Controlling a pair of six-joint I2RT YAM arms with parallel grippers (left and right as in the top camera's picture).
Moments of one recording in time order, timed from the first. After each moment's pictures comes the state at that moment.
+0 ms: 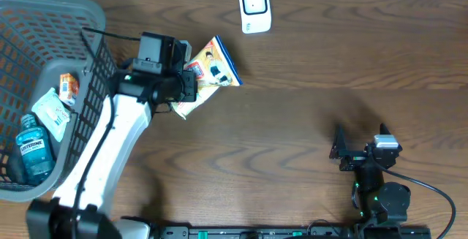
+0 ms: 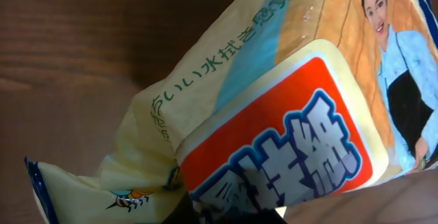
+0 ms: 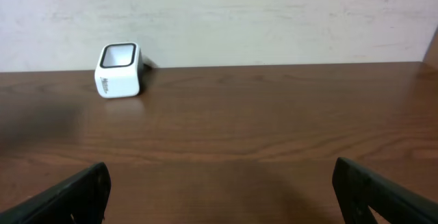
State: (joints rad) left arm -0.22 1.48 1.21 -0.79 0.20 -0.19; right arm 0.02 0.01 0.01 -0.07 0.00 0.05
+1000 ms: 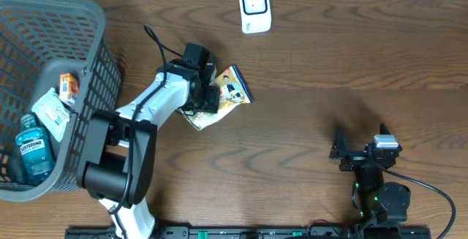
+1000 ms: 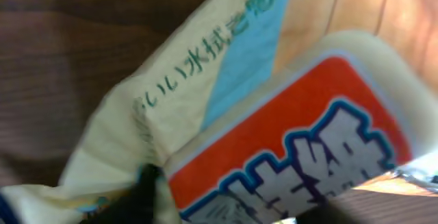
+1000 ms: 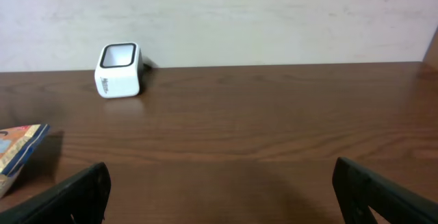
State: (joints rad) left arm -0.31 1.91 1.20 -0.66 0.18 -0.18; right arm 0.02 0.01 0.01 -0.07 0.00 0.05
